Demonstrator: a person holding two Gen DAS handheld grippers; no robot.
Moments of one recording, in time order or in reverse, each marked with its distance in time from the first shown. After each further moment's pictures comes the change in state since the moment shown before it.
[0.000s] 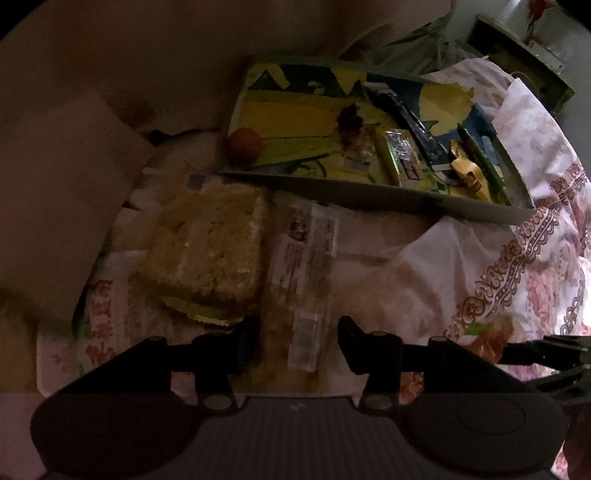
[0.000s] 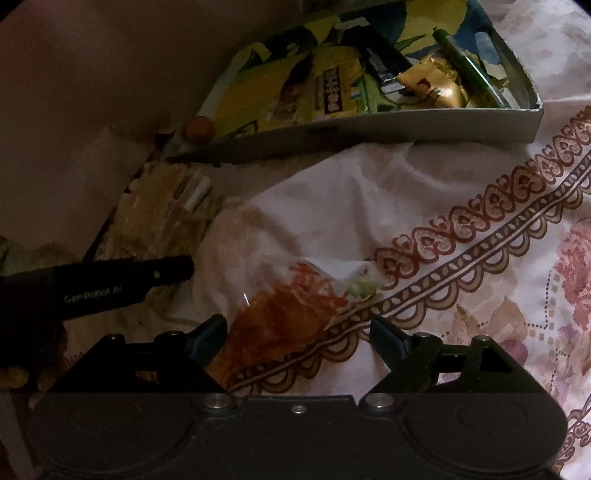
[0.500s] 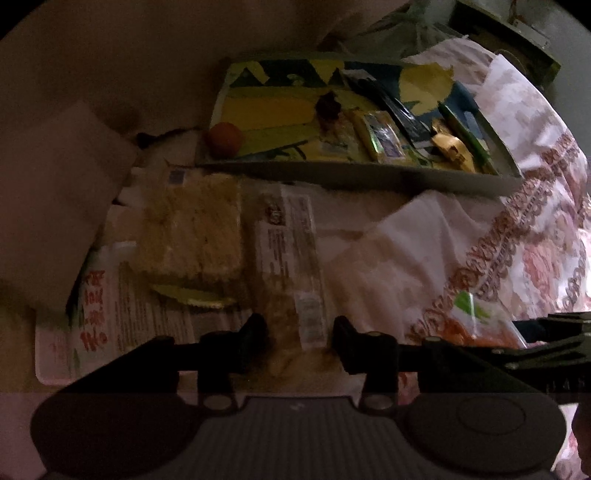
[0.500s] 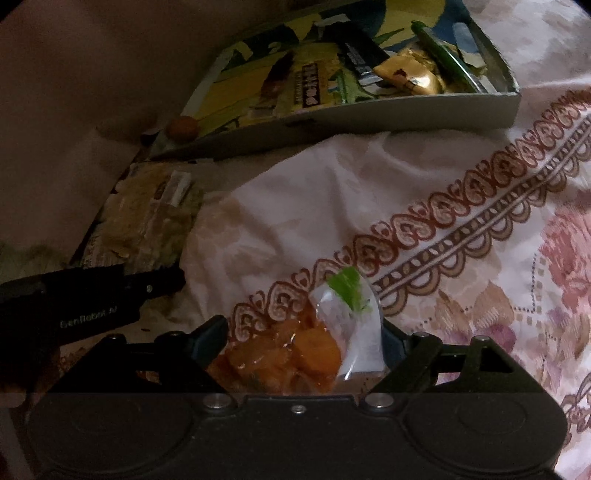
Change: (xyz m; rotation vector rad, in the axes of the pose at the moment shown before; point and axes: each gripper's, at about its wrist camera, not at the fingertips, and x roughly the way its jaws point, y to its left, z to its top) left arm -0.009 -0.016 -0.017 0.072 0.013 0.018; right arm -0.006 -0.008 -0.007 0.042 -0.004 -0.030
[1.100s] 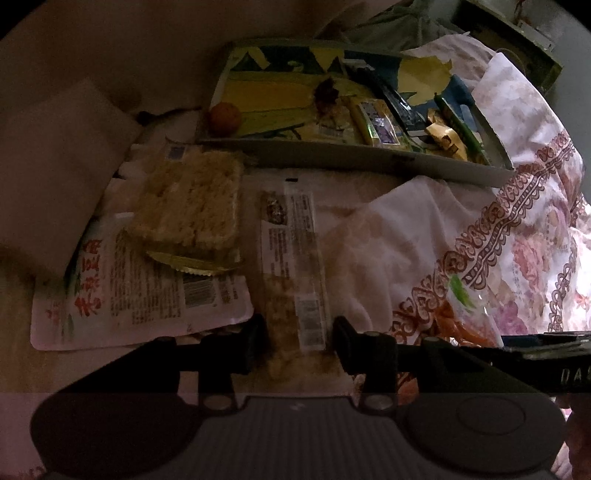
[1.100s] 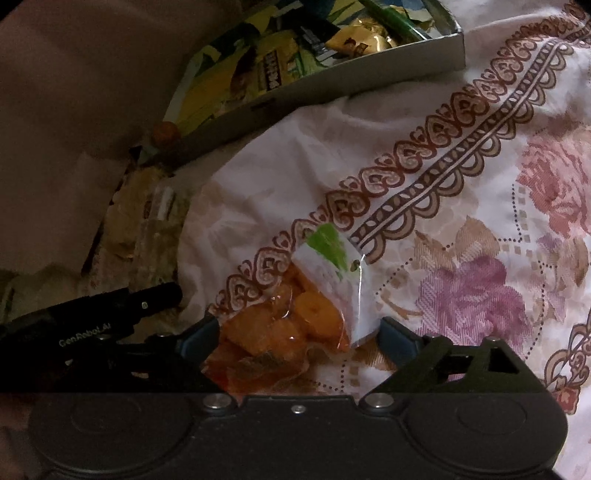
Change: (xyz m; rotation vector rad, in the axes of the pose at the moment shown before) left arm -0.006 0.003 -0.007 -0.031 0.033 -0.024; right arm -0.014 -0.019 -0.022 0.141 0.031 0.046
